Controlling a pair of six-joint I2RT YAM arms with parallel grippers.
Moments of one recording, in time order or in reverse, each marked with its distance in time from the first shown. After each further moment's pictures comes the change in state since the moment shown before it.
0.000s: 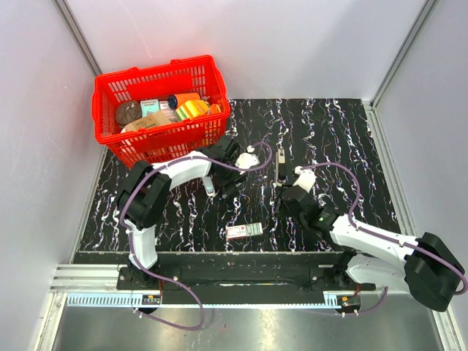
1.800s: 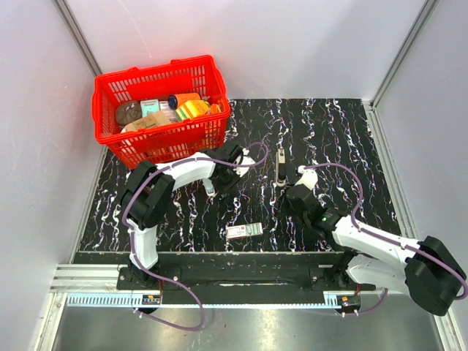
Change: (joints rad) left arm -0.037 0.029 0.018 -0.127 -0.090 -0.285; right arm -0.050 -0.025 -0.027 0.054 -0.084 -0.002
